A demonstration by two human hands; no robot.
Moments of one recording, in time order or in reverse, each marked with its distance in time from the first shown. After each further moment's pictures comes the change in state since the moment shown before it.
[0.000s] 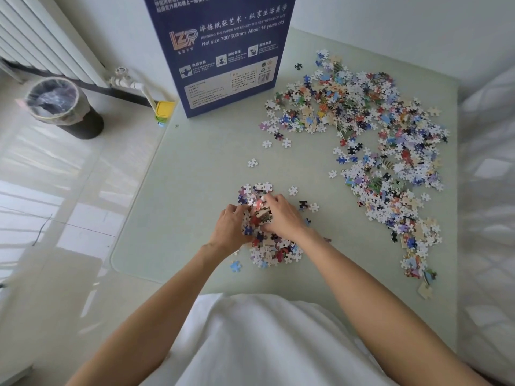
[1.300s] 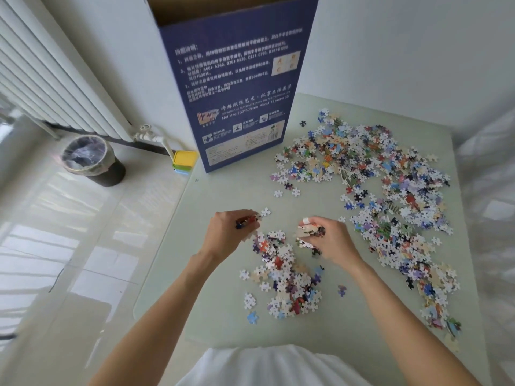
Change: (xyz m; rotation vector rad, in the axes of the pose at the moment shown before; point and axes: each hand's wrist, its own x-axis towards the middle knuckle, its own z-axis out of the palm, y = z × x) left_hand 0.005 0.024 -0.124 -0.259 0.291 0.192; right_hand -0.029 0.008 -0.099 0.552 0.235 0.108
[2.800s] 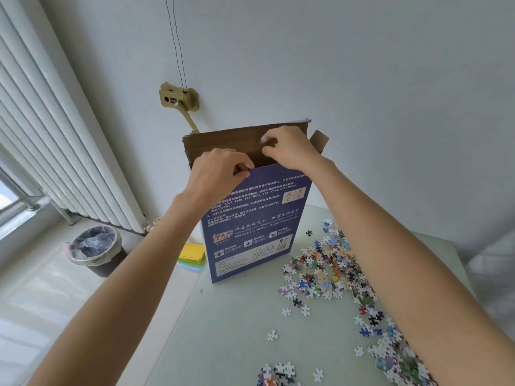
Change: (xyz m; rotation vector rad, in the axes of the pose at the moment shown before) left_hand 0.183 0.131 -0.215 0.499 0.468 0.430; right_hand 0.193 -0.327 -0.124 -0.526 0.268 -0.572
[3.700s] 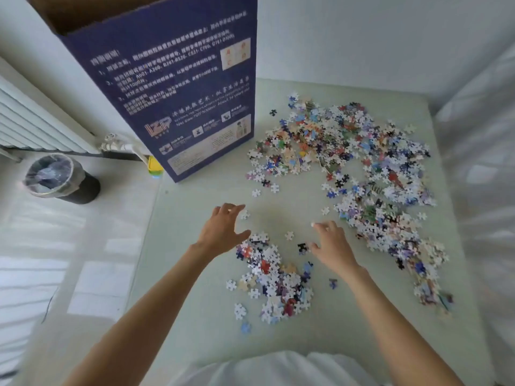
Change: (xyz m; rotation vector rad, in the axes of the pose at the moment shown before) left_hand -0.244 0.051 0.192 -0.079 -0.876 -0.182; right_hand -0.390 0.143 0.198 0.009 -0.436 0.656
